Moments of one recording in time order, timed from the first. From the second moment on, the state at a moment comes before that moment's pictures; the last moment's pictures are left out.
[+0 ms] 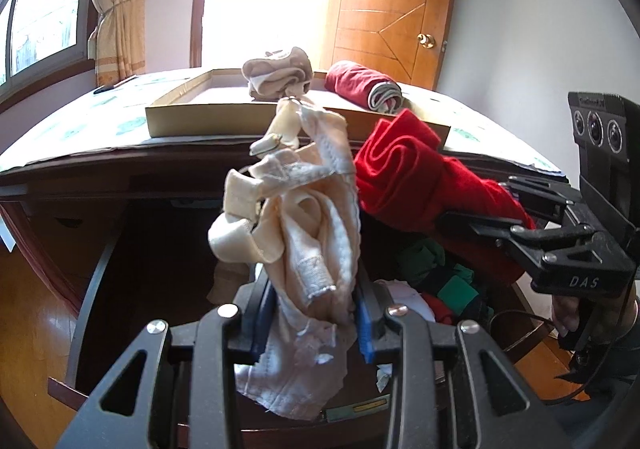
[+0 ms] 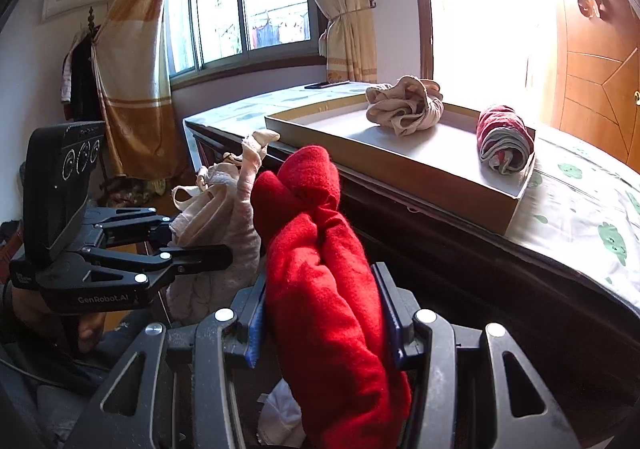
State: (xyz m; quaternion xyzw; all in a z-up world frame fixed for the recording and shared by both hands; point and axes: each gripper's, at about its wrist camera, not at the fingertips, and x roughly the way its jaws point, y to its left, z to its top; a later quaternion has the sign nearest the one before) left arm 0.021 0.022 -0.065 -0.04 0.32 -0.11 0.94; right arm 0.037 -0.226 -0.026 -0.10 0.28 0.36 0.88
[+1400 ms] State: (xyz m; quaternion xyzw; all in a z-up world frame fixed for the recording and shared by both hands) left arm -0.004 0.013 -0.036 -0.02 0.25 -0.09 0.96; right arm 0.020 -0.258 -0.015 0.03 0.21 0.36 0.91
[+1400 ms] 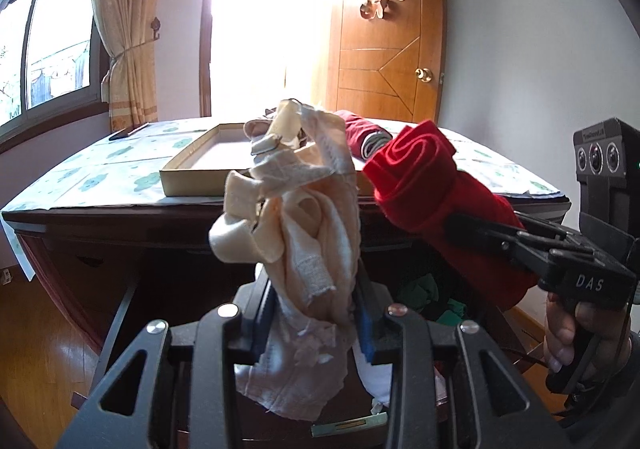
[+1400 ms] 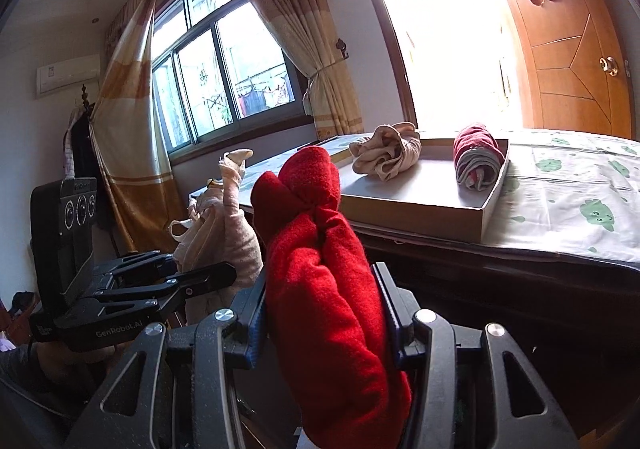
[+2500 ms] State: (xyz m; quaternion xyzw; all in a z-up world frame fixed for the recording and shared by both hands) left arm -0.007 0.032 -0.009 -0.02 0.21 -0.09 0.97; right arm 0.029 -0.280 0.017 0.08 0.18 0.36 0.91
